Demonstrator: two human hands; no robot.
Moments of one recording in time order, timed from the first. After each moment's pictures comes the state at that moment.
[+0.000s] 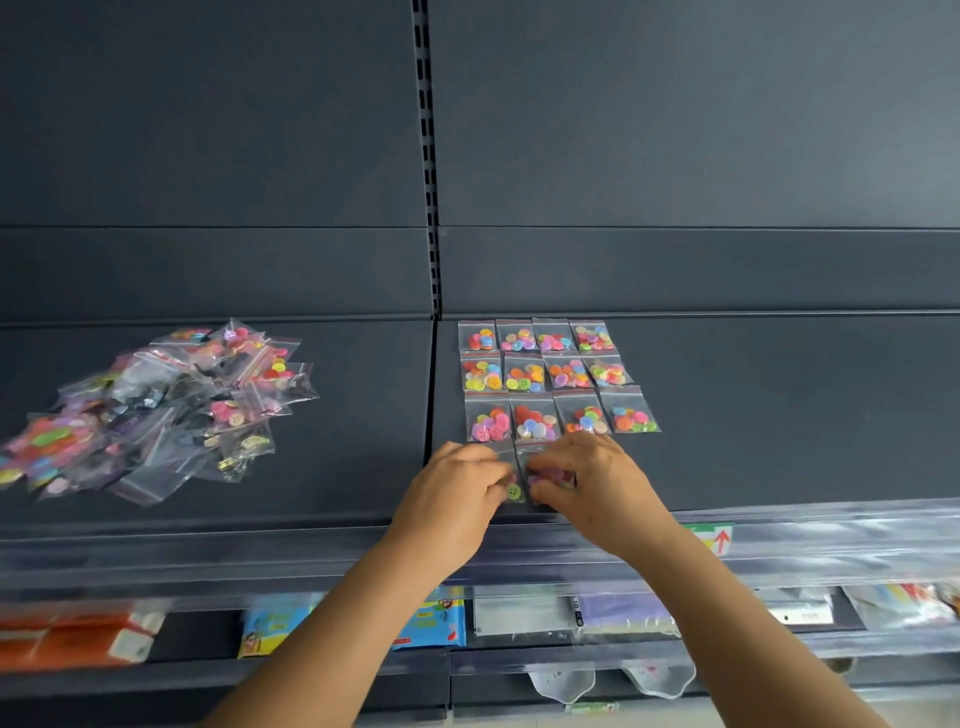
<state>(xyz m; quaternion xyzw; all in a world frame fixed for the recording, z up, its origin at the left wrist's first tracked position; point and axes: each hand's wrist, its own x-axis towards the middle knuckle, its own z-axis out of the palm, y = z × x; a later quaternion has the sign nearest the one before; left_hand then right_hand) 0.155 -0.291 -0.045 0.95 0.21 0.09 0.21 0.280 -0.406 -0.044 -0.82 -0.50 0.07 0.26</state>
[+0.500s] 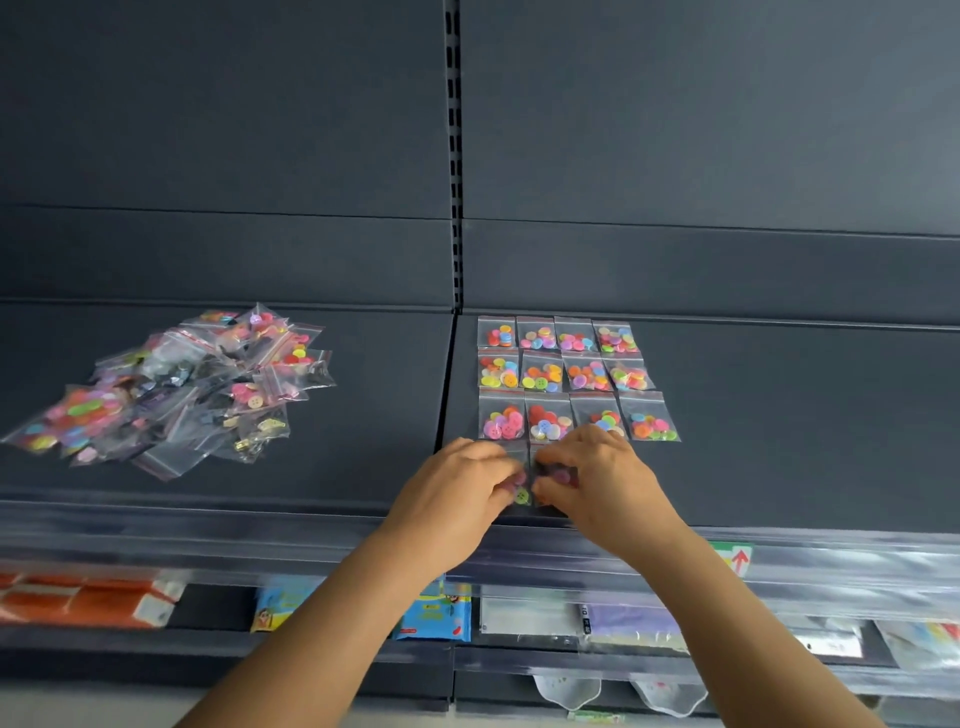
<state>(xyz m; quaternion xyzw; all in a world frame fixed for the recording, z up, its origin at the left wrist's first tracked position) 0.153 -0.291 -0.040 0.96 0.19 0.09 0.18 0.283 -0.400 -0.039 -0.84 -0.49 0.11 0.21</state>
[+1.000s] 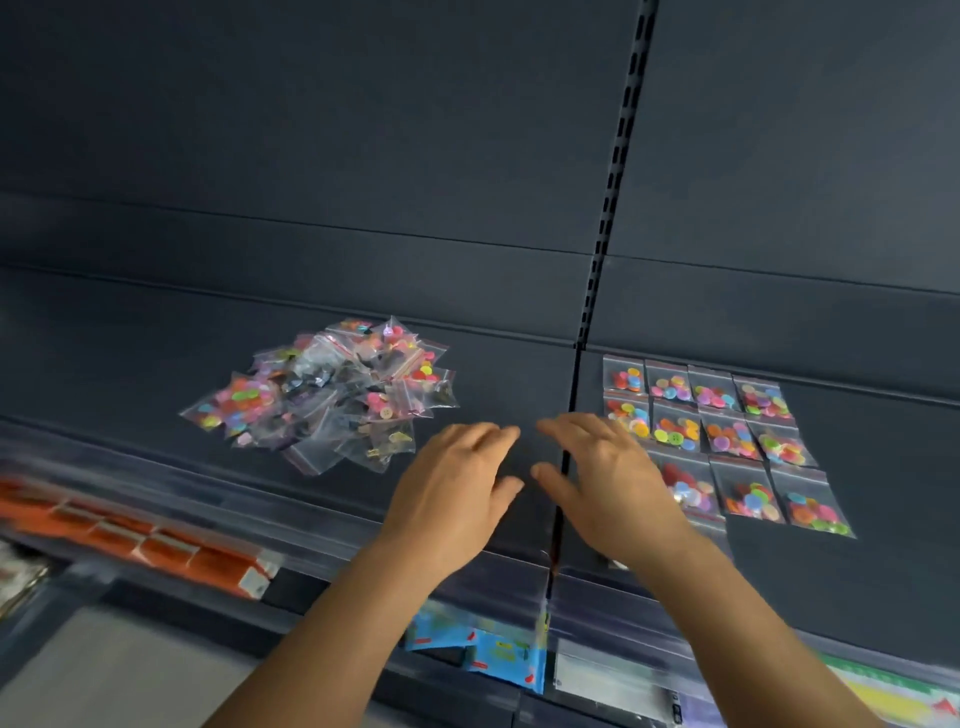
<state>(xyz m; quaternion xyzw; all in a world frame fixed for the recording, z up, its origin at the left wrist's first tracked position) 0.090 -0.228 -0.022 0.93 0.33 0.15 0.10 0.234 -0.308 -0.018 -0.77 -0.61 0.05 0.20</state>
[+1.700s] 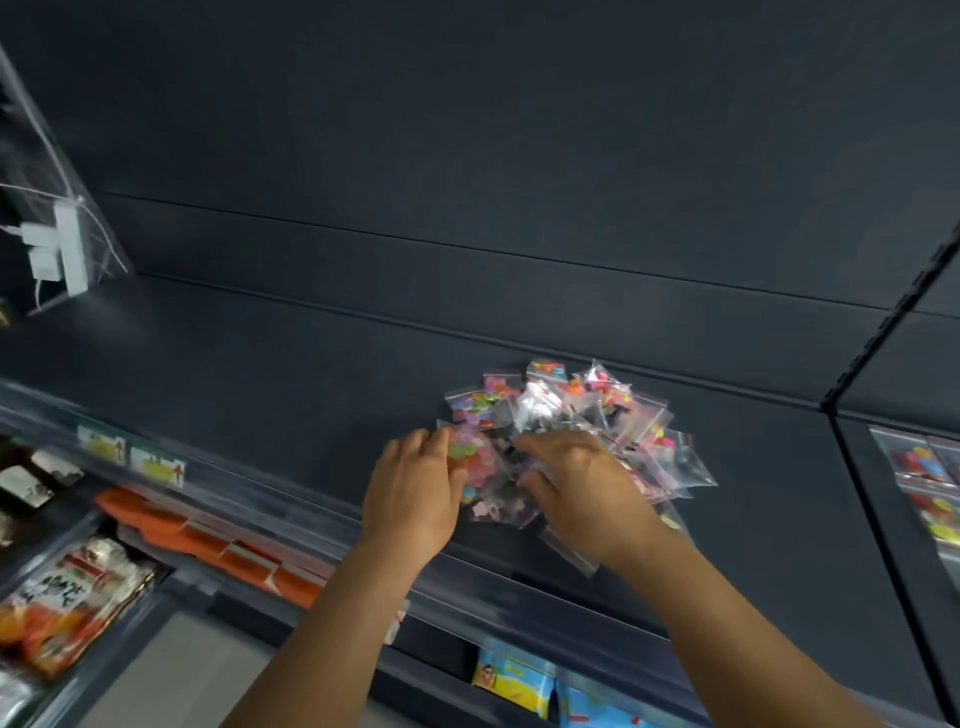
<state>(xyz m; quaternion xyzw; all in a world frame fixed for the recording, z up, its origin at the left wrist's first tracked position) -0.110 -0.018 -0.047 0.83 0.53 0.11 0.10 0.048 -0.094 -0.025 -0.72 -0.66 0.10 0.20</state>
